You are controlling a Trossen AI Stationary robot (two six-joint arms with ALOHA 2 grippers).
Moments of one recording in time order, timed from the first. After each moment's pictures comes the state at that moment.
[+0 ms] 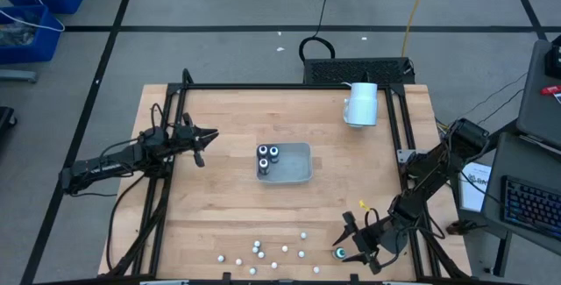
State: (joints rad) left arm 0.29 0.06 0.01 0.01 -0.05 0.07; right arm 0.92 1.53 0.58 0.48 0.39 0.30
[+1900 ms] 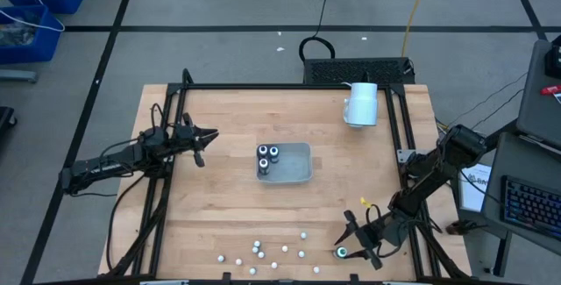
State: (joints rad) left arm 0.29 0.06 0.01 0.01 -0.05 0.07; right arm 0.93 1.61 0.44 0.80 0.39 0.27
